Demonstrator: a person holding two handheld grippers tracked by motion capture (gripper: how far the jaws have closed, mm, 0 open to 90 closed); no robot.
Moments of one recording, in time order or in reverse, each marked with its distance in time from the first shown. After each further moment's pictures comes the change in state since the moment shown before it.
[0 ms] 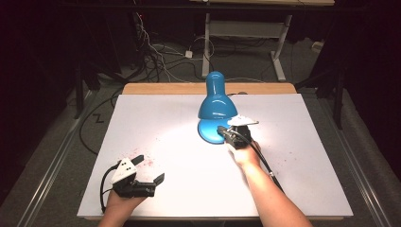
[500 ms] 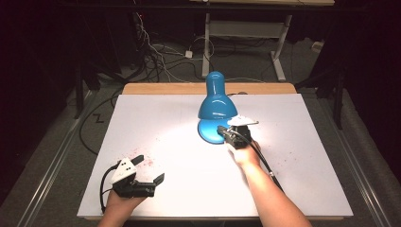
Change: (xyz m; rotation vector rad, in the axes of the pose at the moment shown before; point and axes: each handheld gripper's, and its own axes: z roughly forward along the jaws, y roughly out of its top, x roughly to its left) left arm 0.000 0.000 -0.001 0.002 -0.002 0.002; right arm 0.000 0.000 0.001 -0.001 -0.001 -0.001
